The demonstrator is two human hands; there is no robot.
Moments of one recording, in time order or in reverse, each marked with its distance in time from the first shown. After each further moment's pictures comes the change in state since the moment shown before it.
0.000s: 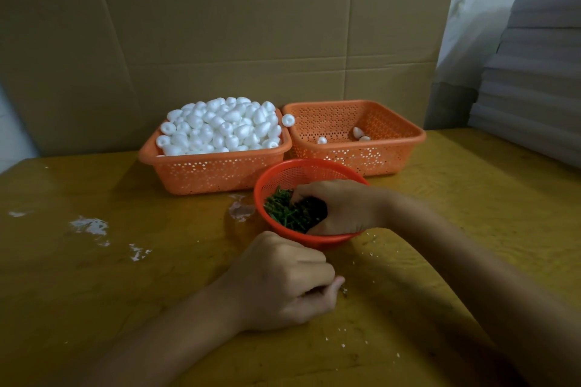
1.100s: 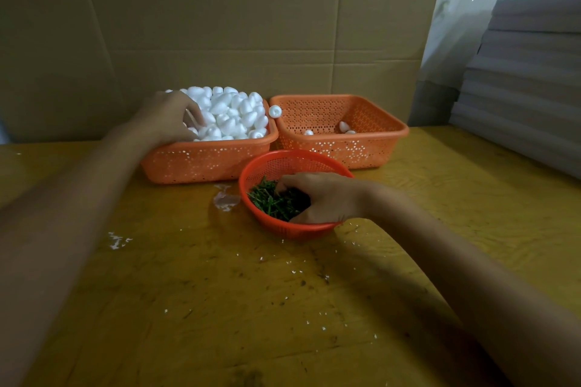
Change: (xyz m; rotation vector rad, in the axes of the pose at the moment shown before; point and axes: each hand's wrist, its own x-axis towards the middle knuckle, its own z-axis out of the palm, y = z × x) left_hand 0.037 -0.217 -0.099 0.289 -0.197 -0.941; right_hand 0.002 0.004 0.004 0.027 -0.030 0.014
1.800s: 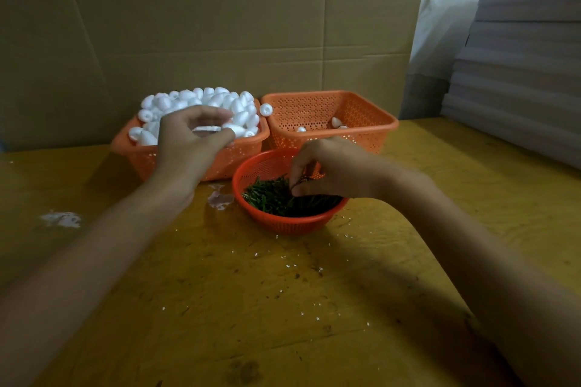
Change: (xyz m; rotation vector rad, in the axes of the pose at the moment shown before) left_hand -0.092 0.088 0.032 -0.956 0.331 -0.051; right_hand -0.027 0.004 -0.028 -0.073 0.310 -0.162
